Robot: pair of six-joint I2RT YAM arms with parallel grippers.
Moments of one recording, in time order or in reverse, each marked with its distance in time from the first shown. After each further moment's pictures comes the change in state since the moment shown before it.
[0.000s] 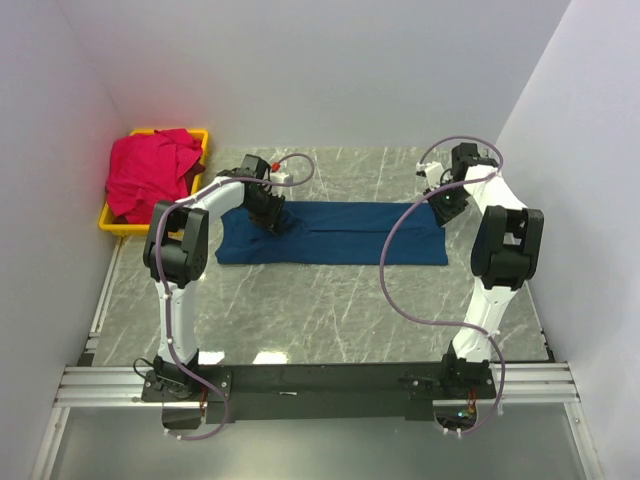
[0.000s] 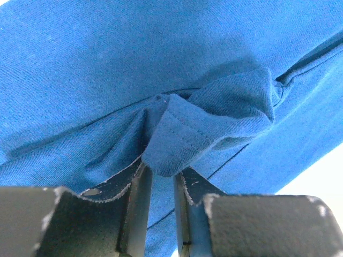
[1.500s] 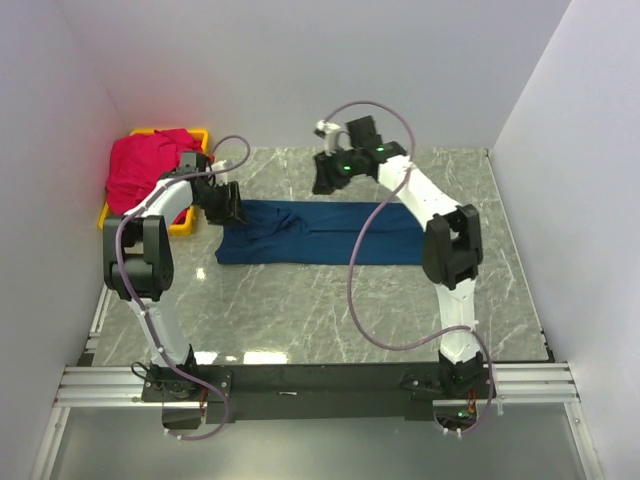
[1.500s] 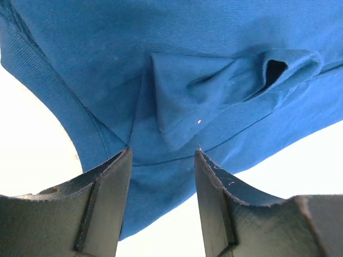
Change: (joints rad) left arm 0.270 -0.204 -0.166 0.023 0.129 -0.212; right arm 0.503 0.122 0.334 0.277 -0.389 0.559
